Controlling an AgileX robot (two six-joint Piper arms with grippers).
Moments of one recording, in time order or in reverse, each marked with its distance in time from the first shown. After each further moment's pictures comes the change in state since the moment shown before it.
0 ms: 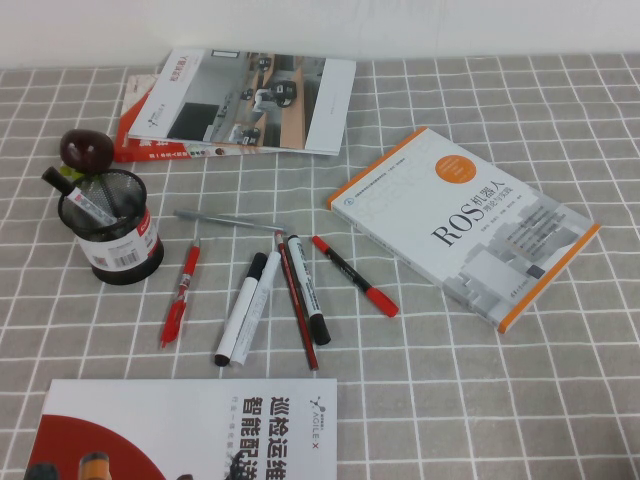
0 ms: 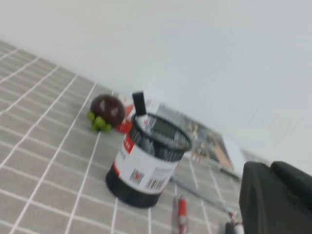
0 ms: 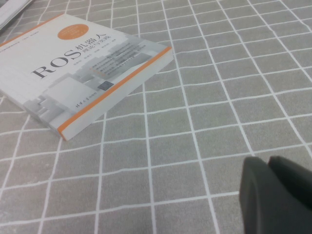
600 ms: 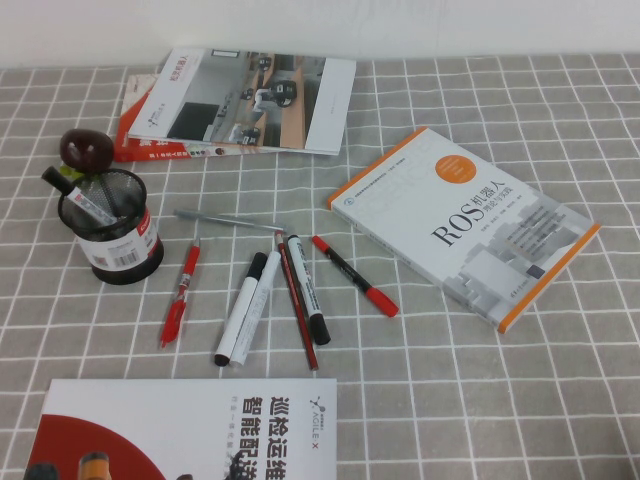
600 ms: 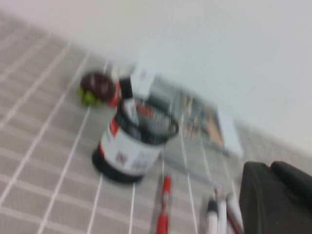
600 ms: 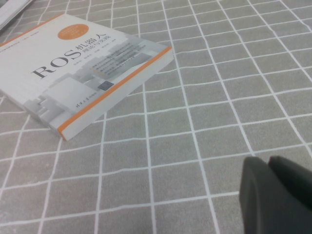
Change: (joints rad) right arm 0.000 0.000 0.000 0.000 0.000 0.000; left arm 0.000 0.172 -0.182 -0.019 0.121 -0.021
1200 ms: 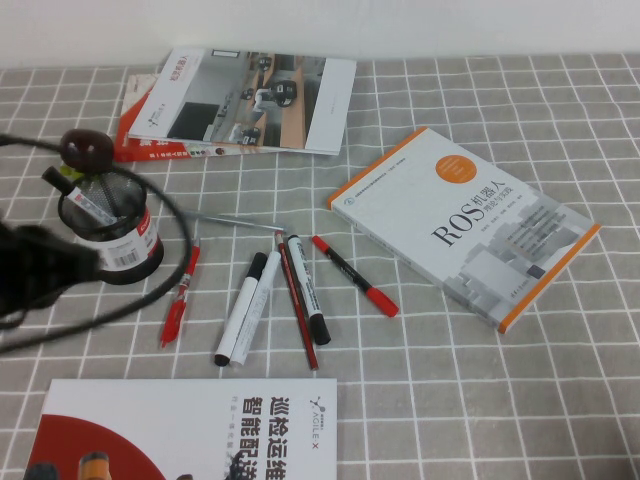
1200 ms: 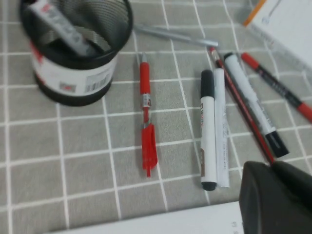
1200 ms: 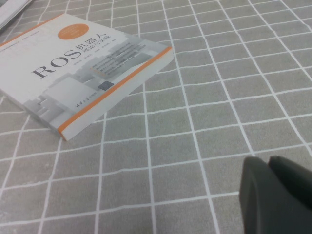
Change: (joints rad) right arm 0.000 0.000 0.000 0.000 0.000 0.000; left arm -0.015 0.871 -0.675 -0.161 0.556 0.477
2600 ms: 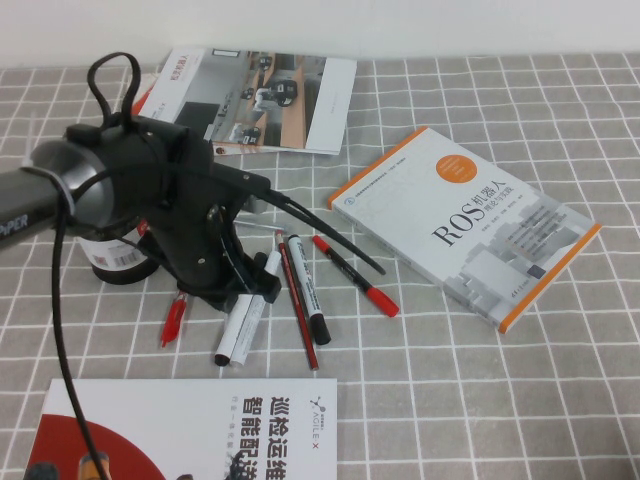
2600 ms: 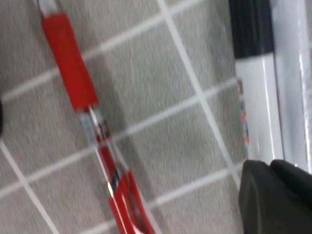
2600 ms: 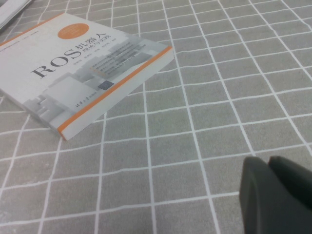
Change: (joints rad) right arm 0.000 0.000 0.000 0.000 0.000 0.000; left arm -0.361 0.859 -0.514 0.450 0.184 -0.224
